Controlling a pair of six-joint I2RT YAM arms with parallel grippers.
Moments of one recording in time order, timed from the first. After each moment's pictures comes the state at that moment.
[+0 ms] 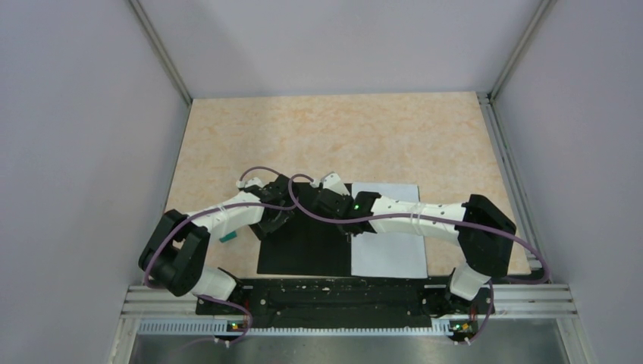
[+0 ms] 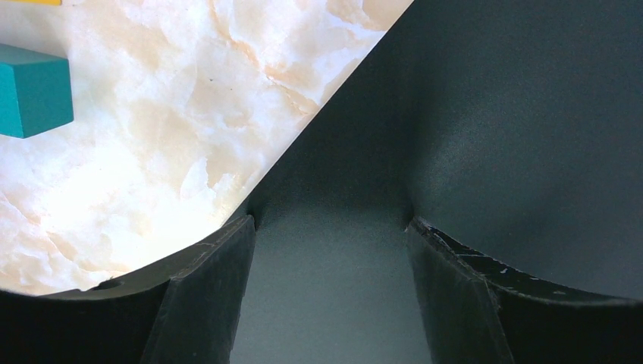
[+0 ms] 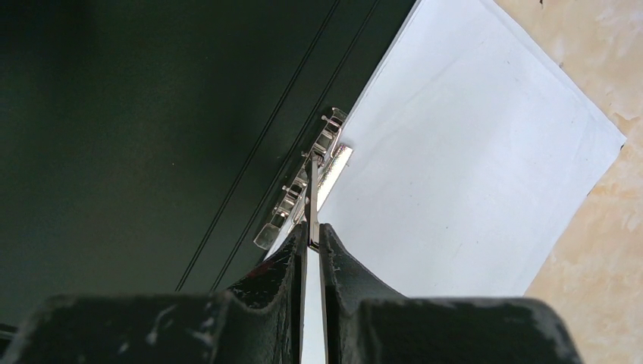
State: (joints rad) left arm -0.56 1.45 0.75 -0.68 -0.42 -1.23; right arm 1.13 1.66 1.17 -0.67 0.51 0.43
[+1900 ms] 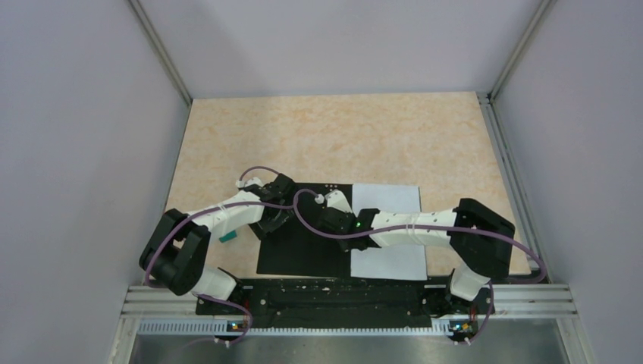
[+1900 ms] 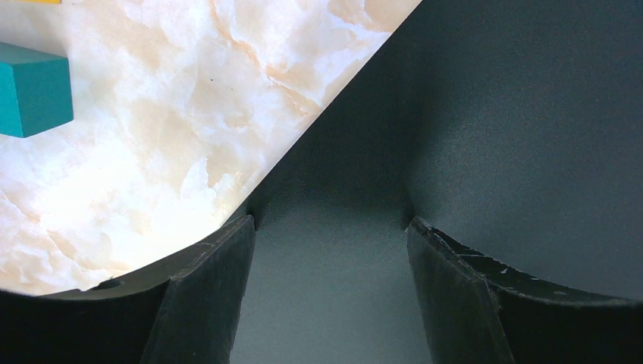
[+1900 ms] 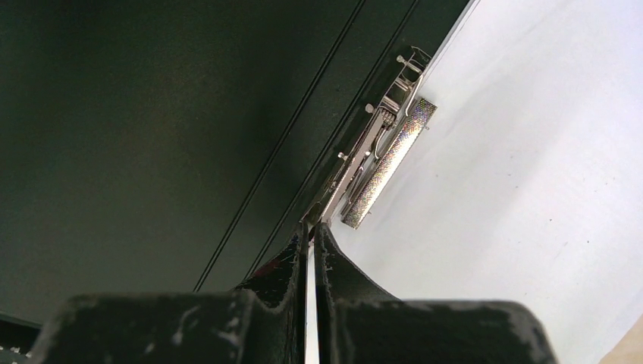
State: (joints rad) left arm -0.56 1.45 0.76 -0.69 -0.41 -1.23; right arm 1.18 1.66 0.99 -0.51 0.43 0.55
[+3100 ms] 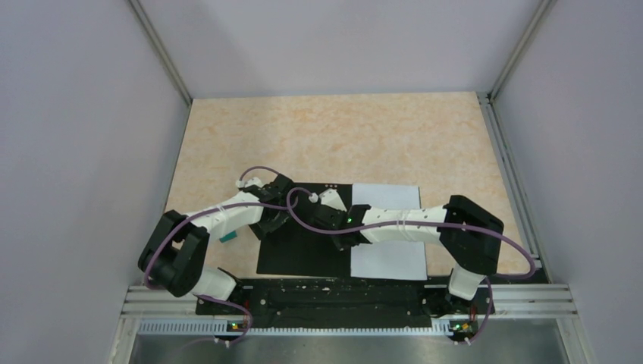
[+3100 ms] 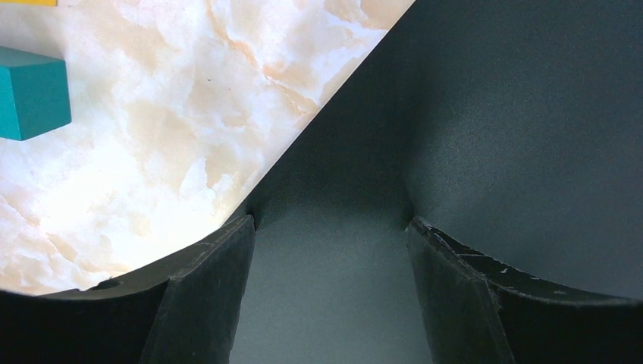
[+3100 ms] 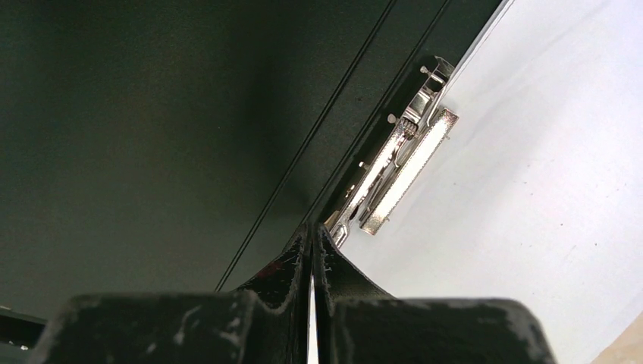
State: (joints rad) left arm -0.56 1.44 0.75 -0.68 -0.40 -1.22; right arm 1.18 1.73 1.08 -0.58 0.41 0.55
